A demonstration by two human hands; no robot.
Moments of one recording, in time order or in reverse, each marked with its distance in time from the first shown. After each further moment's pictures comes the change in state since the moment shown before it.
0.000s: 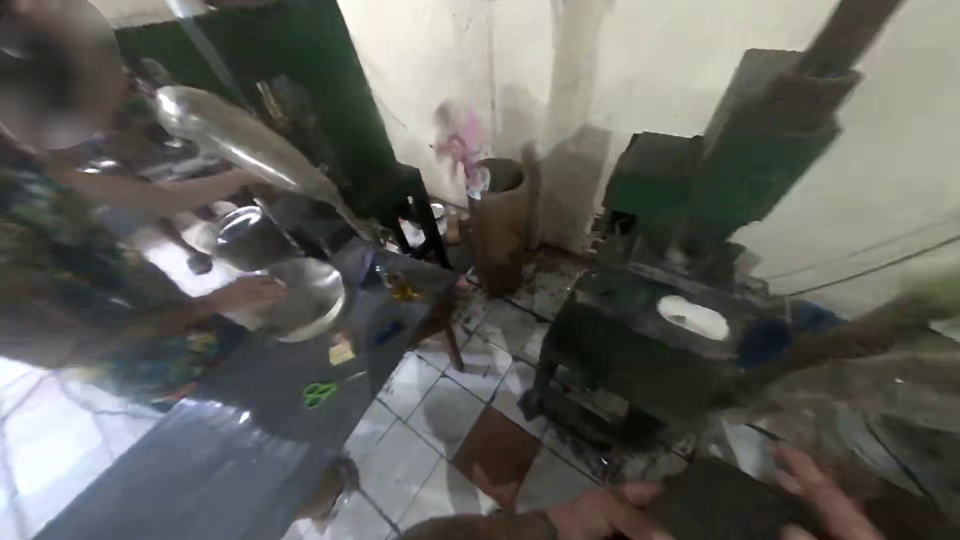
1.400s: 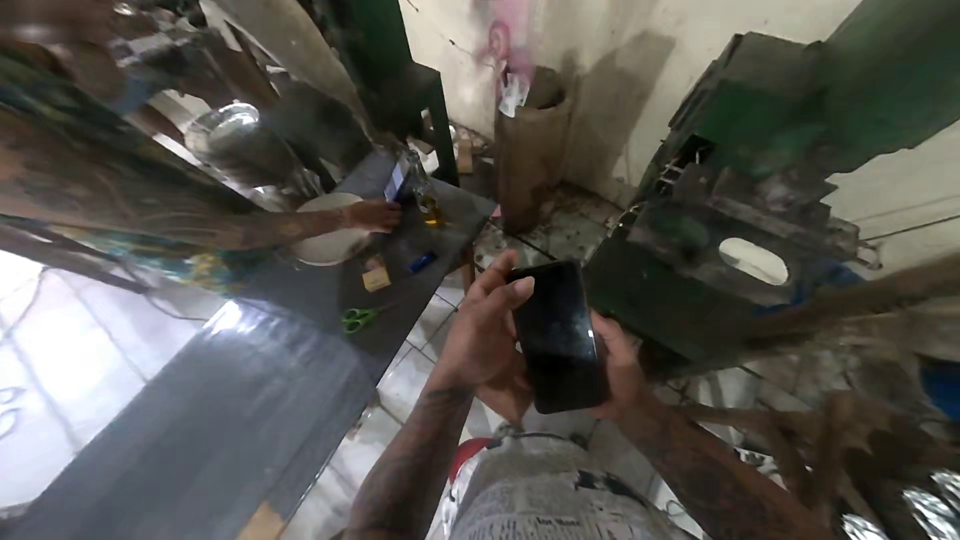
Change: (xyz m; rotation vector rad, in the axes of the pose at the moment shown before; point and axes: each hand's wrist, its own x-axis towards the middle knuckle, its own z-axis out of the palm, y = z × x) left_hand -0.165 0.144 -0.066 0.305 0.487 0.654; right_hand 0.131 0.038 0.252 1.165 -0.518 0.338
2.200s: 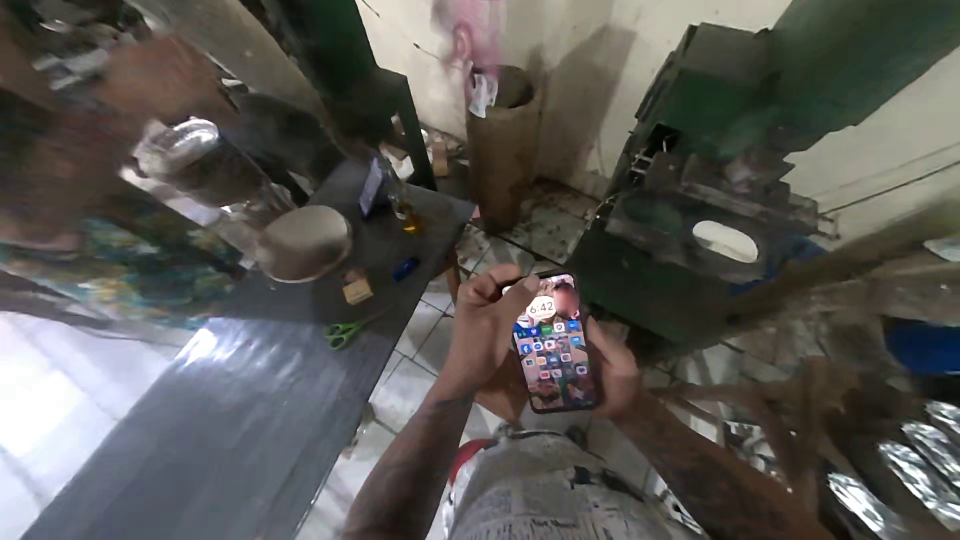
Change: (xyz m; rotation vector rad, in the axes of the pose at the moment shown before) left_hand 0.010 -0.013 0.010 0.273 0.115 0.185; right_hand -0.014 0.004 -0.005 -0.045 -0.108 -0.093
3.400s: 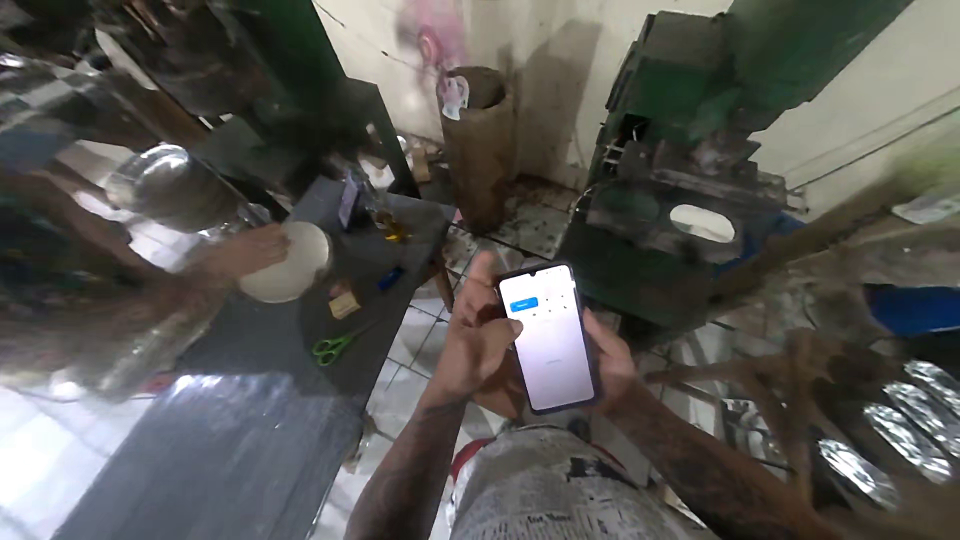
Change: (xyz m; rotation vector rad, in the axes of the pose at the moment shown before) left_hand -0.005 -0.012 -0.003 -0.224 -0.305 0.008; right_hand -0.010 -0.003 -0.001 0.144 -0.002 -0.050
